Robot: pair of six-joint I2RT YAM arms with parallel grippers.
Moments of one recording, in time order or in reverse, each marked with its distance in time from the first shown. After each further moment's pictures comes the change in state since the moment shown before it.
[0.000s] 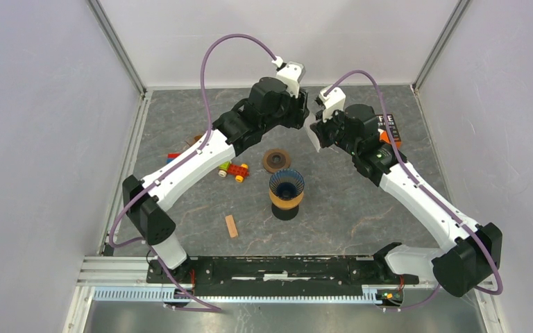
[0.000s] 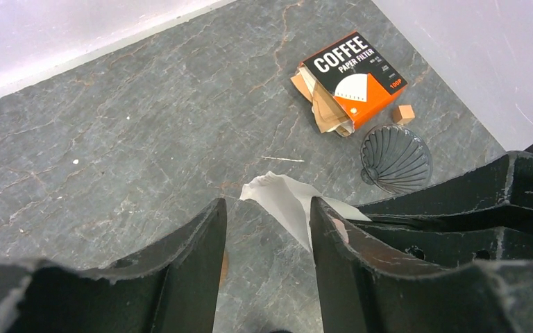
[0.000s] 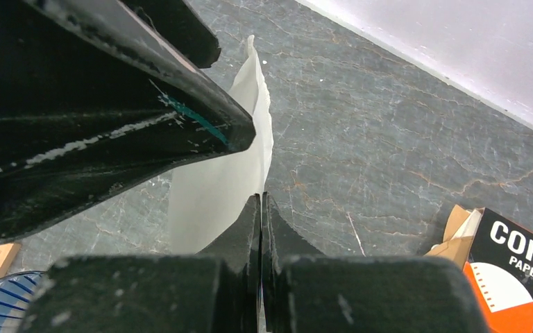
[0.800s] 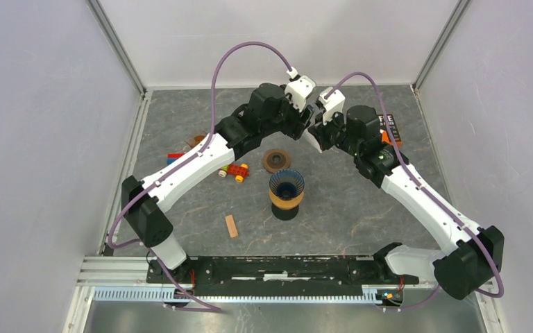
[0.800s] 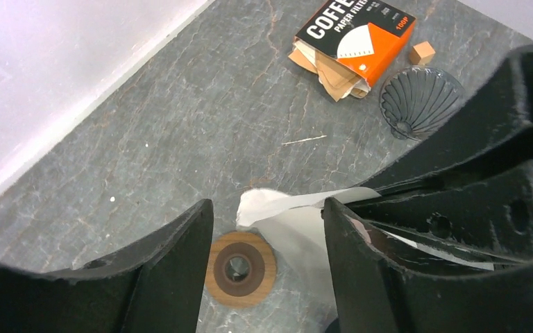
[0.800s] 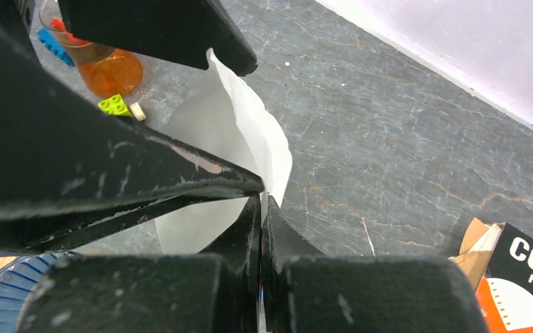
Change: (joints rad) left arm 0.000 -0.016 -0.077 0.046 0.117 0.282; right arm -0.006 -0.018 -0.012 0.000 -0.071 -0.011
